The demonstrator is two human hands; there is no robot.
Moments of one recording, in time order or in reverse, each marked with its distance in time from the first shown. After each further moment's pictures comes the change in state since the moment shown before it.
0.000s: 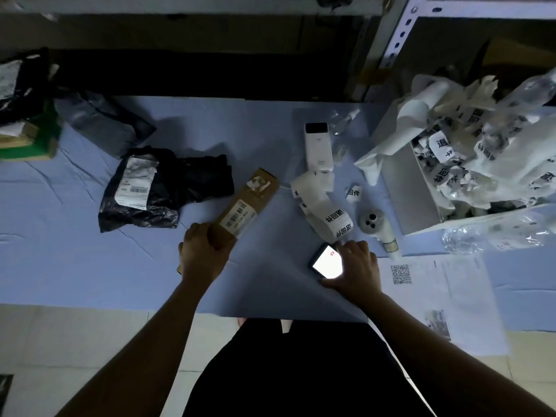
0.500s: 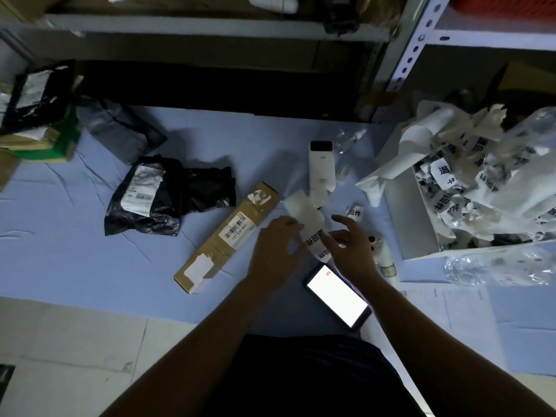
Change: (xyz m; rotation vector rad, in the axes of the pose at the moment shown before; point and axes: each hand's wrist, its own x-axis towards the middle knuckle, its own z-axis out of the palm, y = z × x) left_hand -0.025 0.126 0.060 -0.105 0.025 0.604; right_hand 0.048 -0.012 -0.058 1.040 0.089 0.006
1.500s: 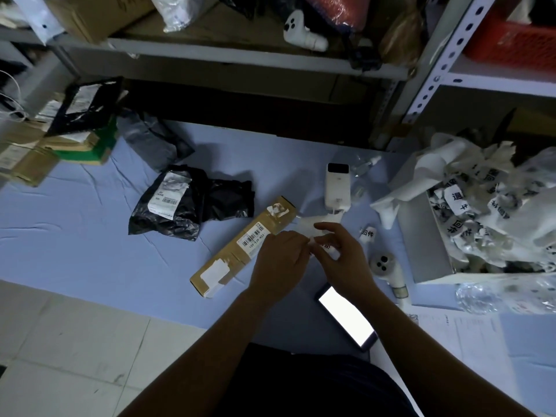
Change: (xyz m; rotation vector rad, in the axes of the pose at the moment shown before) left_hand -0.011 0.003 -0.030 0.042 0.196 0.160; right_hand -0.026 -0.054 0.024 -0.011 -0.079 -0.358
